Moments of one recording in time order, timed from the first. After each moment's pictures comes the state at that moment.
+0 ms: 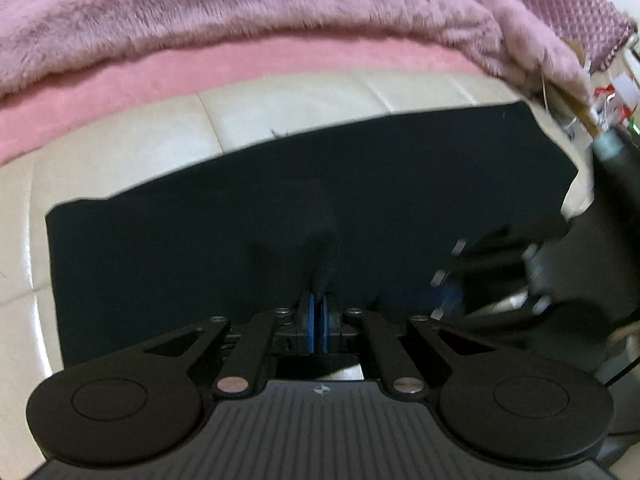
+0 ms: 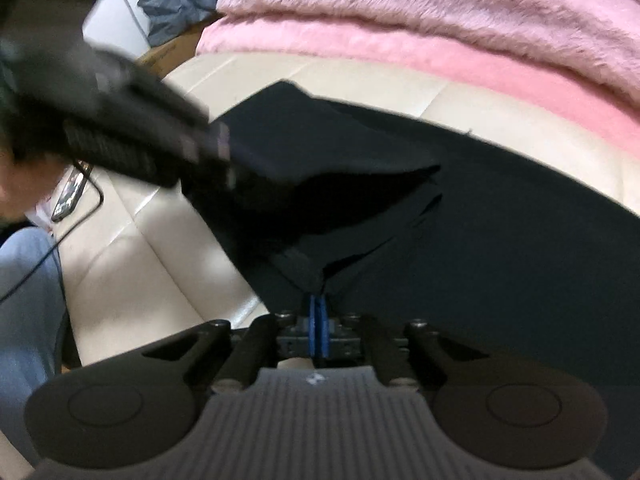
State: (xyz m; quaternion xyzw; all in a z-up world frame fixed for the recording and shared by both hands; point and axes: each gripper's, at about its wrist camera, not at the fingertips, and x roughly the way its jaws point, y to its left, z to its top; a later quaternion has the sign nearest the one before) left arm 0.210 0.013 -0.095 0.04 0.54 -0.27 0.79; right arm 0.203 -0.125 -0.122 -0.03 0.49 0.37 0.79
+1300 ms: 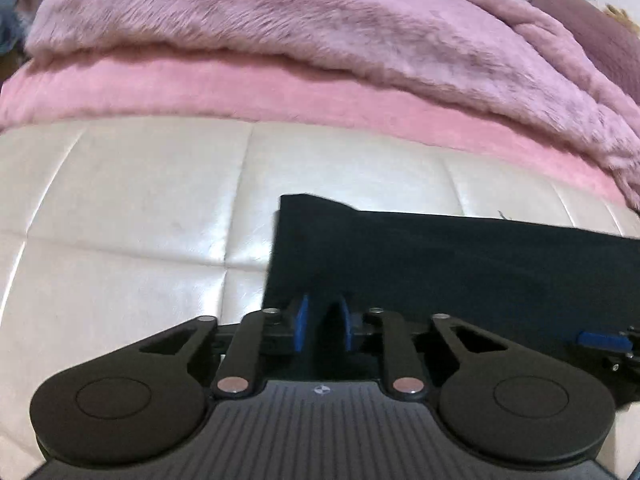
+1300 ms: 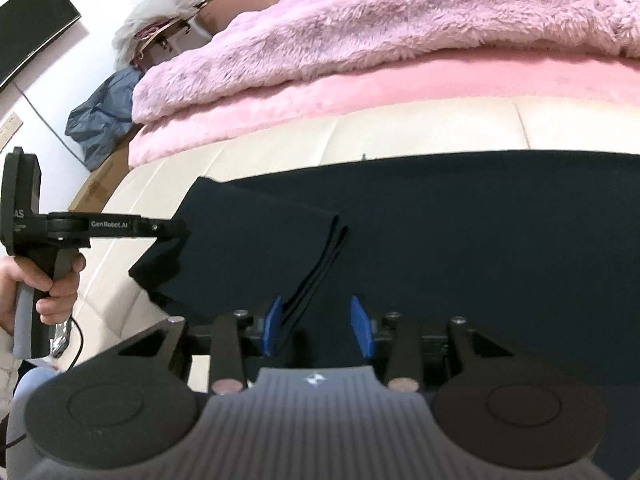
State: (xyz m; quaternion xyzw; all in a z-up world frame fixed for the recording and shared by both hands) left arm 0.239 0.134 -0.112 -0.07 0.50 -0.04 0.86; right arm 0.215 -0.165 -0.121 0.14 0.48 0.25 0.83
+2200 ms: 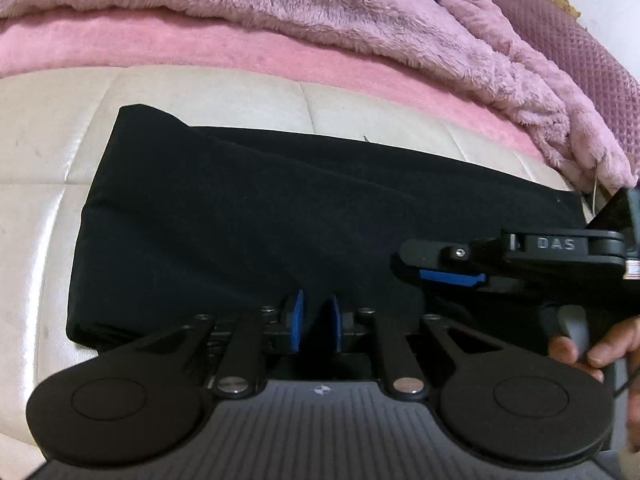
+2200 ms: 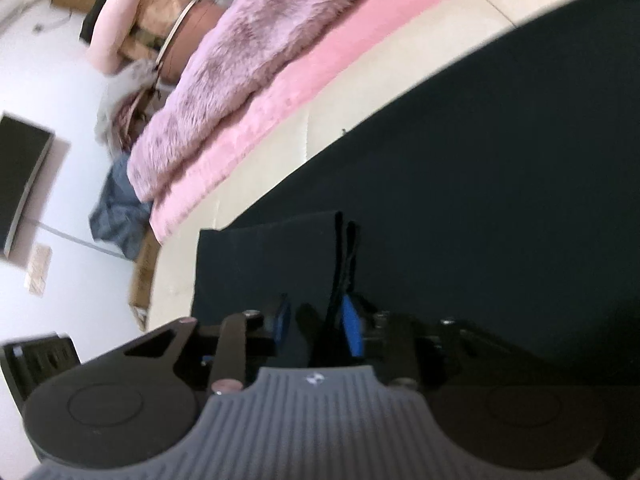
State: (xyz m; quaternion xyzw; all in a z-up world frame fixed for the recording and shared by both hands) left arm 0.199 0.060 -0.128 -0.11 0.51 -0.16 0.84; right arm 0.249 -0.169 -0.176 0.38 0.51 0.22 0.74
